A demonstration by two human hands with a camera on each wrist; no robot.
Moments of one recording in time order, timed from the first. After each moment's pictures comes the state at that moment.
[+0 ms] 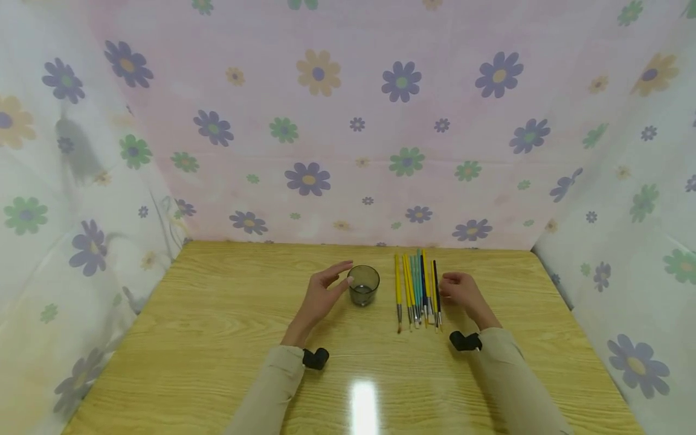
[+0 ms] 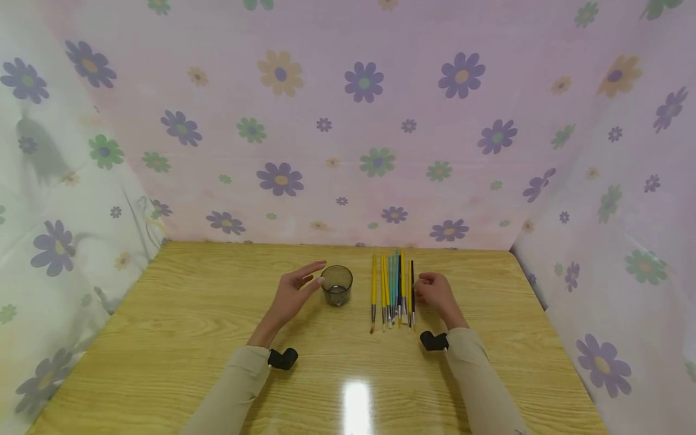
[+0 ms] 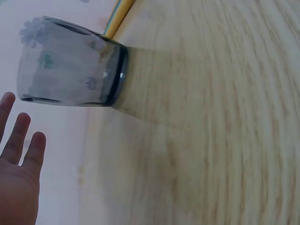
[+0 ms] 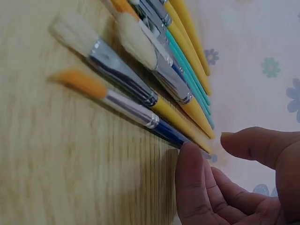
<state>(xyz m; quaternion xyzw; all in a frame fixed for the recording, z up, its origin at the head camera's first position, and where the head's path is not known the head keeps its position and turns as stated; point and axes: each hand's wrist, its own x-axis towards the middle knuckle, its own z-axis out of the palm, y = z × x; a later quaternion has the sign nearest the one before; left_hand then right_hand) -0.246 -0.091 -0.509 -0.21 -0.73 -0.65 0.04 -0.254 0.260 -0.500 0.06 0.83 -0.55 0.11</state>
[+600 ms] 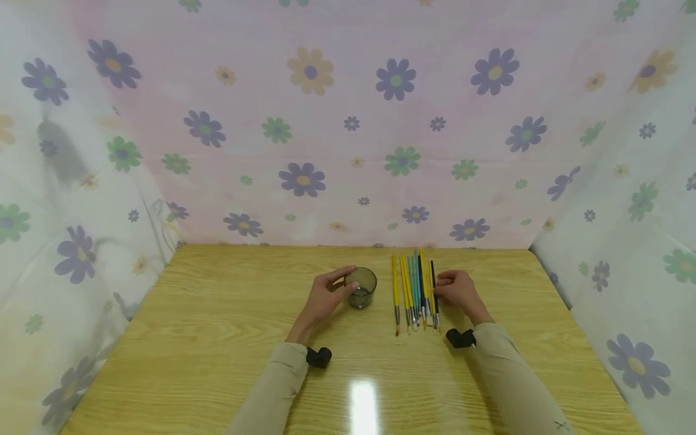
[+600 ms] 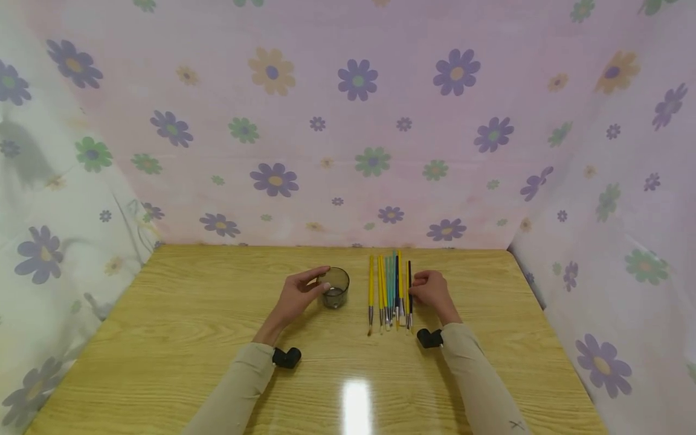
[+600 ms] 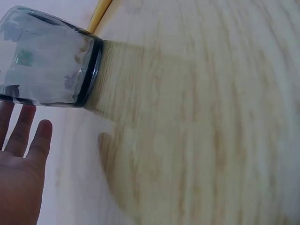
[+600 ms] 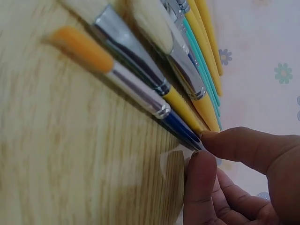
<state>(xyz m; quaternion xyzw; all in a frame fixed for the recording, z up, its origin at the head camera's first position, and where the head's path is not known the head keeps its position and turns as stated) -0.265 -0.082 -0.532 -0.22 -0.68 -0.70 -0.01 -0.266 0.259 -0.507 0.07 0.86 -0.49 0.09</state>
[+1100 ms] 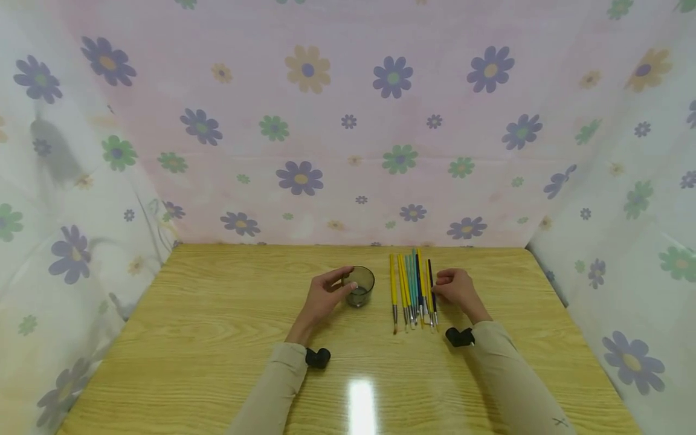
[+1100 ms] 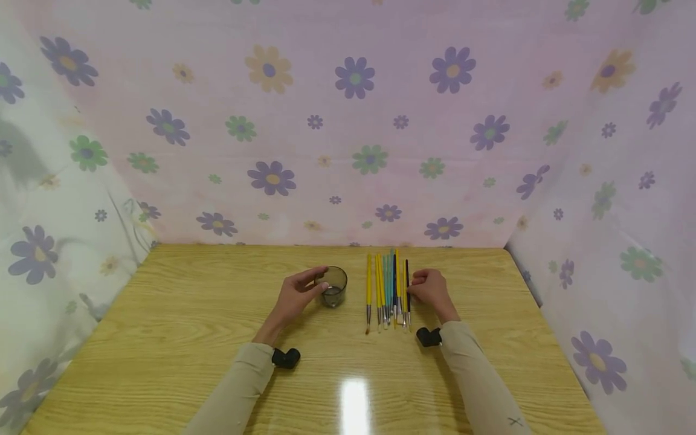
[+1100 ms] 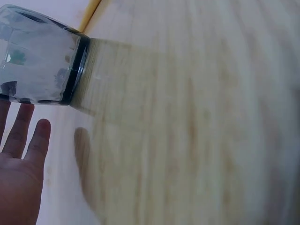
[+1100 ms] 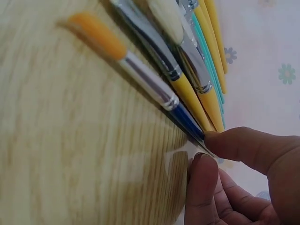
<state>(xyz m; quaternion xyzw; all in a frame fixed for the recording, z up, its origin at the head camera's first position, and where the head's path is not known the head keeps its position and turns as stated) -0.265 -0.078 -0.539 -0.19 -0.67 -0.71 -0.01 -0.267 0.260 -0.508 0.09 0.86 -0.50 0.08</state>
